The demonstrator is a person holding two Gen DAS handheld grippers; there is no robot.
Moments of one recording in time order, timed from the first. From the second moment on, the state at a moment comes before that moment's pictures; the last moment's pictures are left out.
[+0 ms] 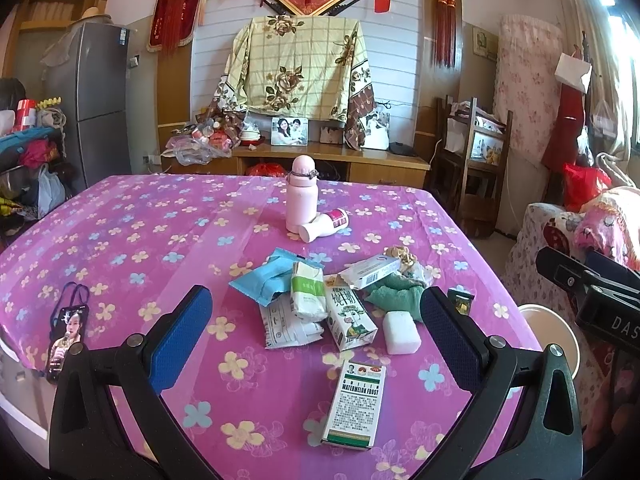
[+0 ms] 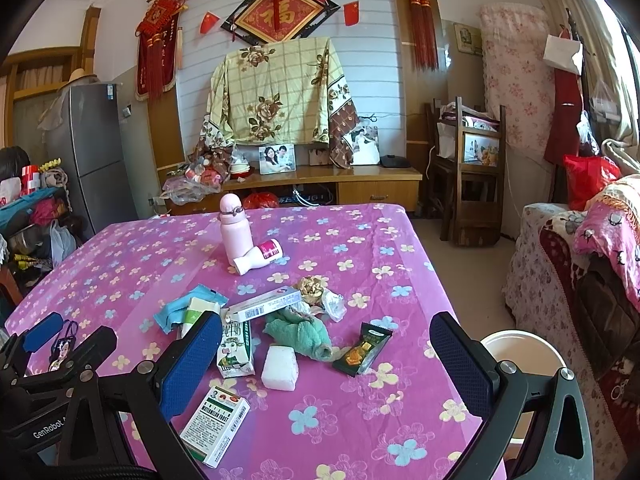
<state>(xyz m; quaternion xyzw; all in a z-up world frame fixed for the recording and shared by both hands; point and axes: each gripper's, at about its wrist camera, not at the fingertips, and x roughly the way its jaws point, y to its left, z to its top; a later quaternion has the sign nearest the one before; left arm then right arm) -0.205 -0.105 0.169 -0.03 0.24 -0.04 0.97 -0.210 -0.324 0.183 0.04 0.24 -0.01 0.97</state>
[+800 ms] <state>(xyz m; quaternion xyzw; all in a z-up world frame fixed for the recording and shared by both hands) -0.194 -0.103 0.133 -0.02 0.31 -0.06 0.95 -0.180 -0.328 0.153 0.04 0.30 0.00 0.95</state>
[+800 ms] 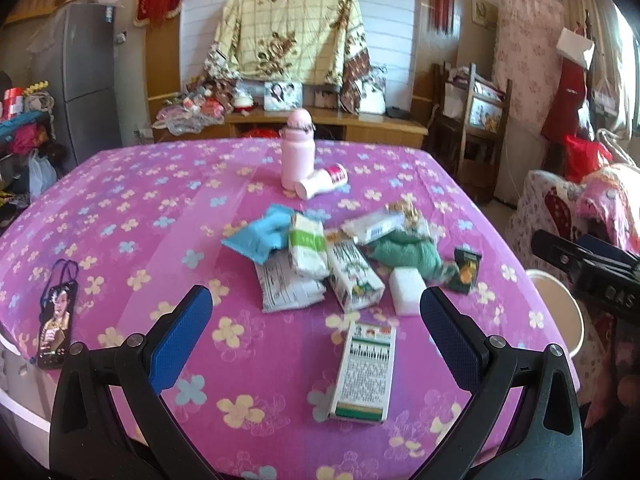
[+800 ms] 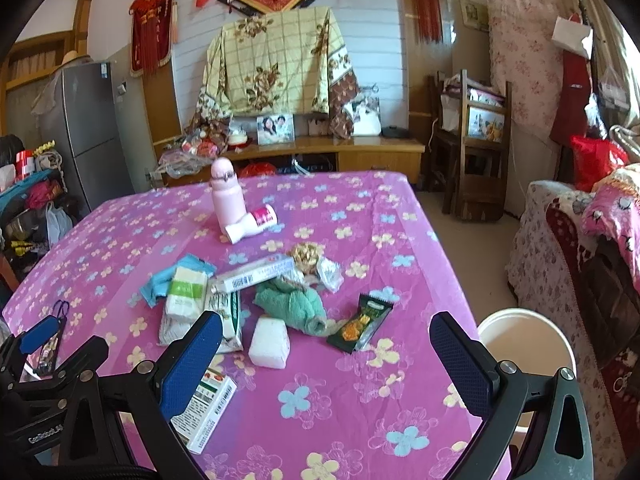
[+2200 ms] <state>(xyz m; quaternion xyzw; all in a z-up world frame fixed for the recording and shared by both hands) -0.144 -0.171 0.063 0.02 0.45 -0.20 0.87 -0.108 -0.349 0.053 0.09 0.46 0.10 0.88</state>
